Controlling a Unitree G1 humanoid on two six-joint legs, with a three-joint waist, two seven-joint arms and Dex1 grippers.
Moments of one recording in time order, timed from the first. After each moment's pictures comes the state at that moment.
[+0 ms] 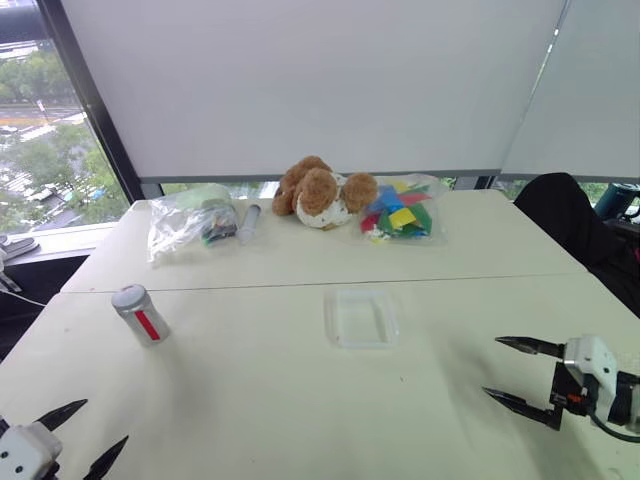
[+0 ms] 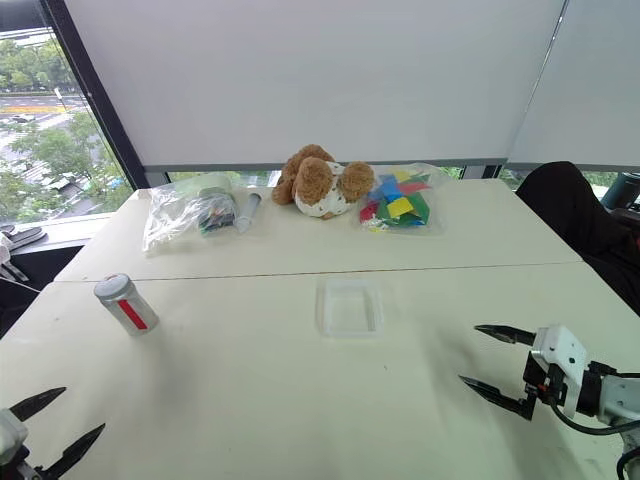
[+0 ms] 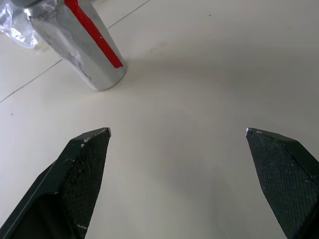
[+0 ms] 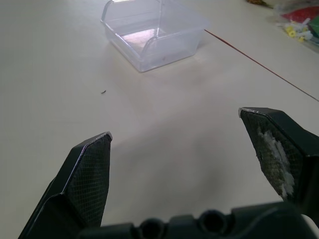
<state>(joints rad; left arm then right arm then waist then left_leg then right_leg) 0.60 0.60 0.59 -0.09 -0.36 -0.31 -0.84 0.06 -0.83 -0.36 0.17 0.40 -0.31 1.23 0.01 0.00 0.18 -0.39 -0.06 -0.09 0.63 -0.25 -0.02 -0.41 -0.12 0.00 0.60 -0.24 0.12</state>
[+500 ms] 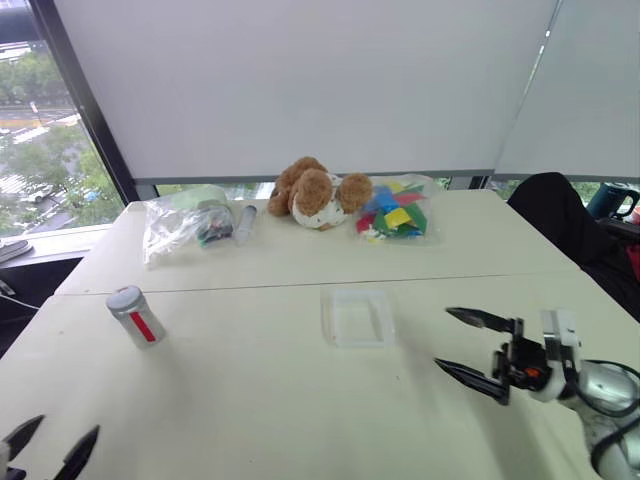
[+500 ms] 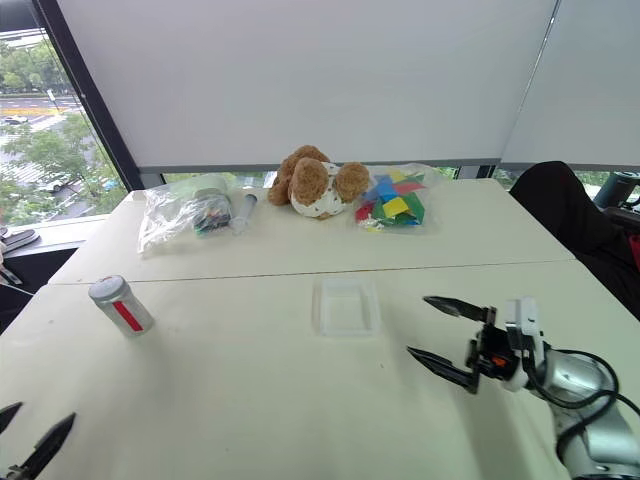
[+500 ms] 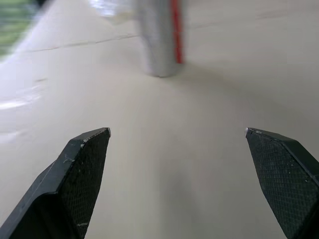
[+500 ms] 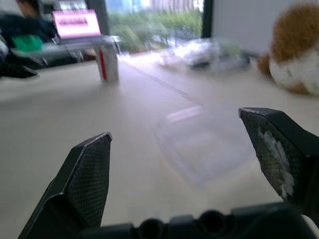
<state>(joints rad) 0.65 0.36 0.70 -0.22 -0.60 -0.07 -0.62 -0.11 -0.62 -0.24 -0.05 0.65 -0.12 1.26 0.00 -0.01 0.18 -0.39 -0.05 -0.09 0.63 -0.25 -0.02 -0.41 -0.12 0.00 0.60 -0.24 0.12</state>
